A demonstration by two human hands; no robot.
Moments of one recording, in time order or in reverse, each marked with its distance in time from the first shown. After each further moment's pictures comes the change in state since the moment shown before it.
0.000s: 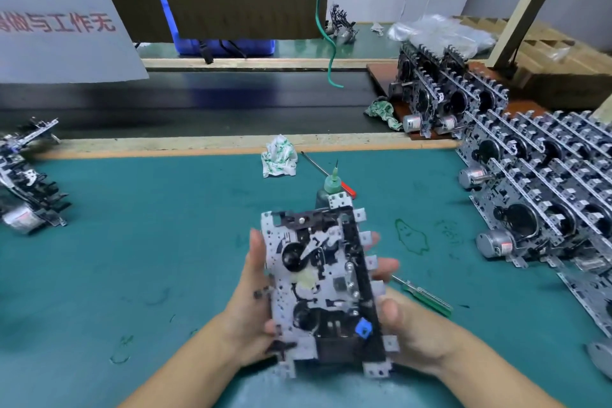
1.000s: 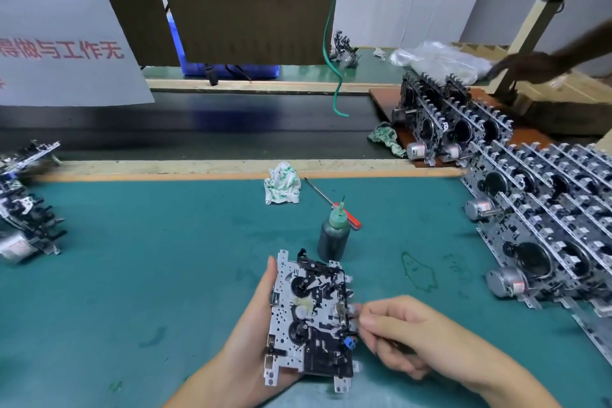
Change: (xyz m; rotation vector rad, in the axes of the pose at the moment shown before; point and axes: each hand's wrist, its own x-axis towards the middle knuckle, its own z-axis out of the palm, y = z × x) left_hand 0.016 -0.008 -0.038 -0.019 0.528 0.017; right_hand -0.003 -0.006 -0.047 -0.220 0.157 0.342
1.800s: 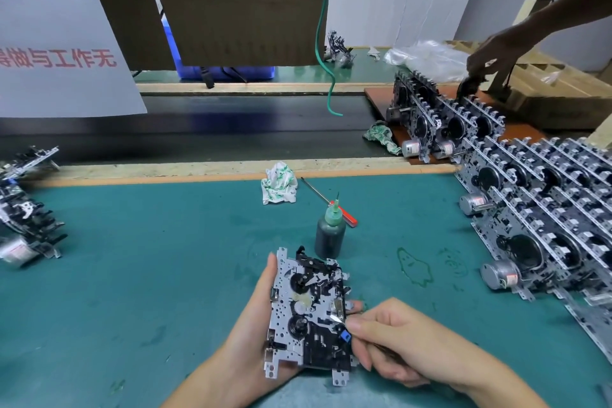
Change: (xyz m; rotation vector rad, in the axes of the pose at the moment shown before) left_hand 0.009 -0.004 -0.008 -0.027 0.017 -0.121; right_hand -0.001 -0.005 0.014 -0.059 0.037 0.087
